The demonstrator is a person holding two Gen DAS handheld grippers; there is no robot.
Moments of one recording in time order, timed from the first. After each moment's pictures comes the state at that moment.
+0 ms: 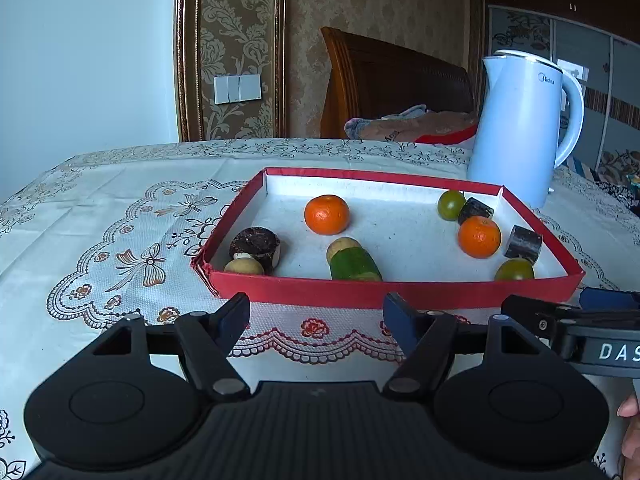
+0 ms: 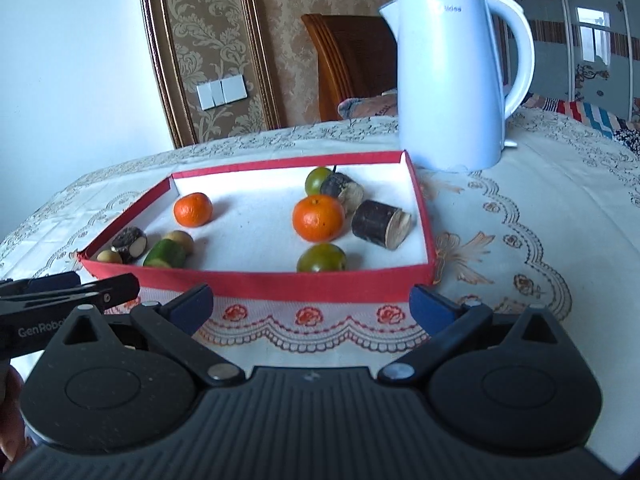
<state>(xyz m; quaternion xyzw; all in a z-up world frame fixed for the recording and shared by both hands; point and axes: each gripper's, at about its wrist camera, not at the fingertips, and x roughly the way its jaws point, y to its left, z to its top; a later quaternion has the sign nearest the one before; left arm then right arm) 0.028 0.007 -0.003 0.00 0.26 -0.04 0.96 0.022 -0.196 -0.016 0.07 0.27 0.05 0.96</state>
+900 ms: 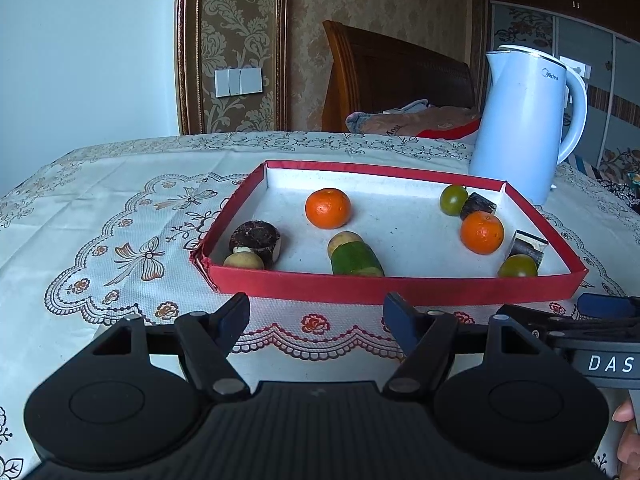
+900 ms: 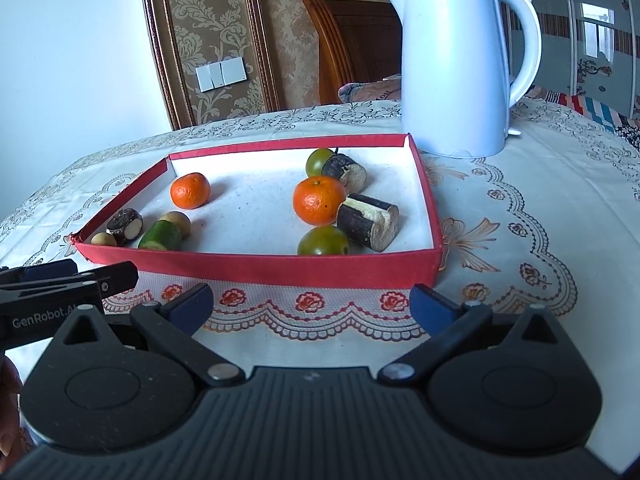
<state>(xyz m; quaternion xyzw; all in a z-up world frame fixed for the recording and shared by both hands) 0.031 0.009 -0.005 0.00 0.27 -0.04 0.96 0.026 -0.191 -0.020 0.06 0.29 0.04 0.96</state>
